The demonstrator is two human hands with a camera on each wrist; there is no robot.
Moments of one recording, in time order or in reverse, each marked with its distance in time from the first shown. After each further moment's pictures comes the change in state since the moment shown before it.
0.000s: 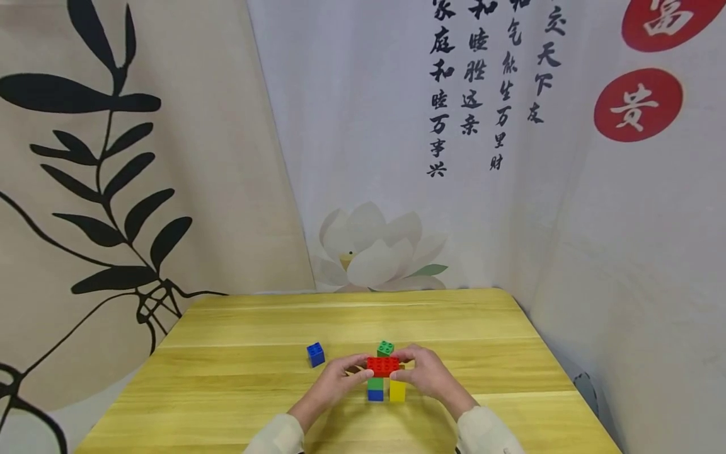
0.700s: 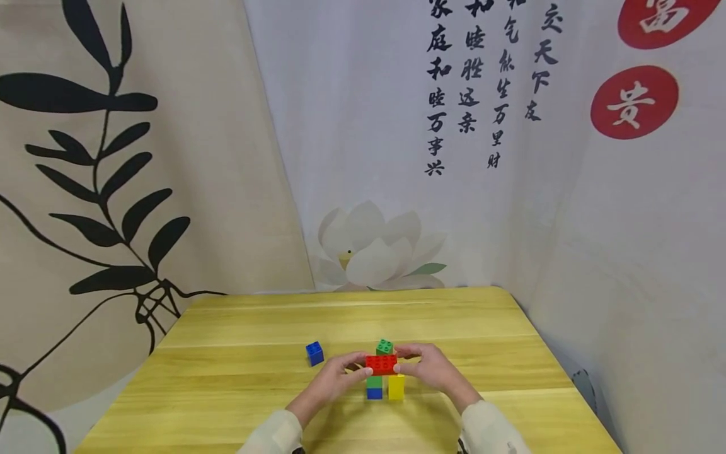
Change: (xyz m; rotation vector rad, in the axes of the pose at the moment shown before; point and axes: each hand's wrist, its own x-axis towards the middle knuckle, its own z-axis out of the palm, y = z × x) left_hand 0.002 0.005 -0.002 0.043 -0.028 -0.057; right_hand -0.002 0.006 -0.011 0.134 -0.058 0.044
